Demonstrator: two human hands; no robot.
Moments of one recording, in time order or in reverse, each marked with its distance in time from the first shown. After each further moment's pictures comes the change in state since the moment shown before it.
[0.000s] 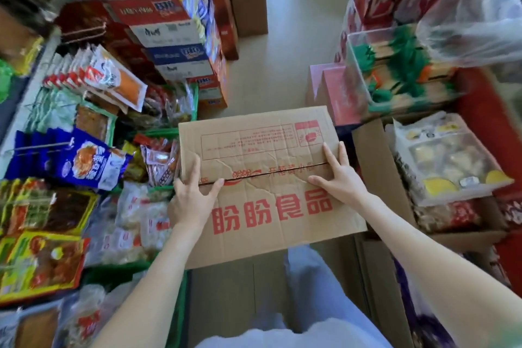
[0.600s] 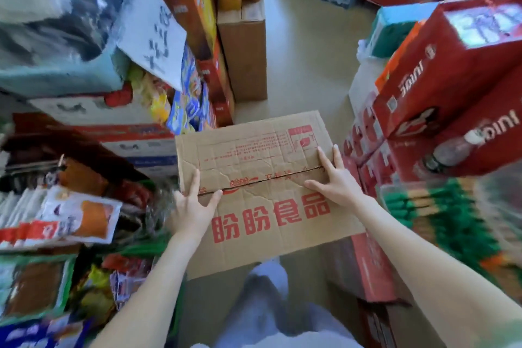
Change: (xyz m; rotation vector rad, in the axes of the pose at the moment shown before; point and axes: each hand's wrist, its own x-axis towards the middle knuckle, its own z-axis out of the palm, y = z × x) left_hand 0.460 0.206 -0.085 -0.091 -0.052 -0.028; right_hand 0.471 -0.112 -0.204 -0.103 0.042 -0.026
